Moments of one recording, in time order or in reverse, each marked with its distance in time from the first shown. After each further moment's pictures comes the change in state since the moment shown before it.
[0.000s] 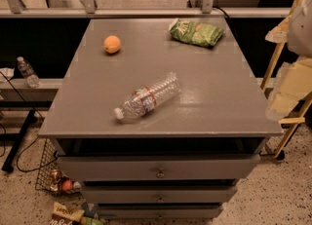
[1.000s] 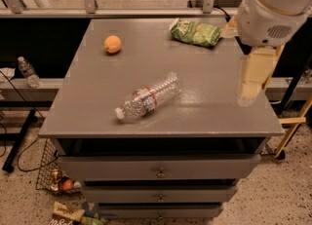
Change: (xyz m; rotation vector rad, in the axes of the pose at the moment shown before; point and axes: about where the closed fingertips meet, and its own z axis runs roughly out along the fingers) arm -0.051 -0.023 0.033 -0.077 0.036 -0.254
